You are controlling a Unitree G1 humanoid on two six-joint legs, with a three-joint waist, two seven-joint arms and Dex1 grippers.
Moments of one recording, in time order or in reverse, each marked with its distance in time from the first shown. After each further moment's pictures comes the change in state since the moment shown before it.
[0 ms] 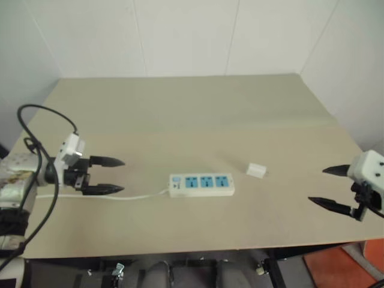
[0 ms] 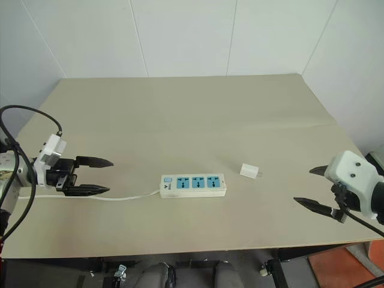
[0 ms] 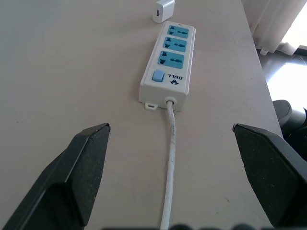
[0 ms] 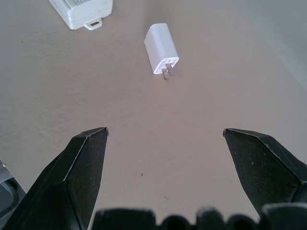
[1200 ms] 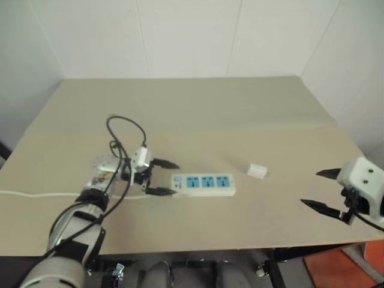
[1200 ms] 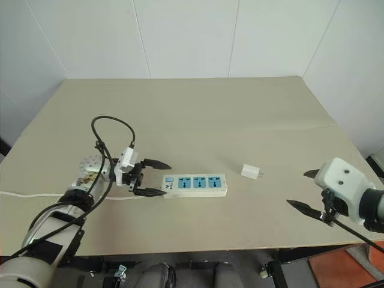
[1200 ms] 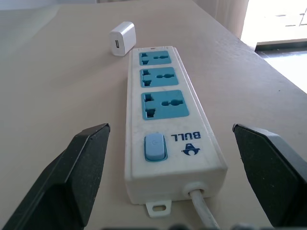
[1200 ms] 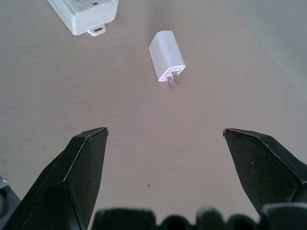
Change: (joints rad) left arm -0.366 -0.497 -0.348 0.656 0.083 -0.636 -0.001; right arm 0.081 0.034 0.025 -0.107 0.010 0.015 -0.127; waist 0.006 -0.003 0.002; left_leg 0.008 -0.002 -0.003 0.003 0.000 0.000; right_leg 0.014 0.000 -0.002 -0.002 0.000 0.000
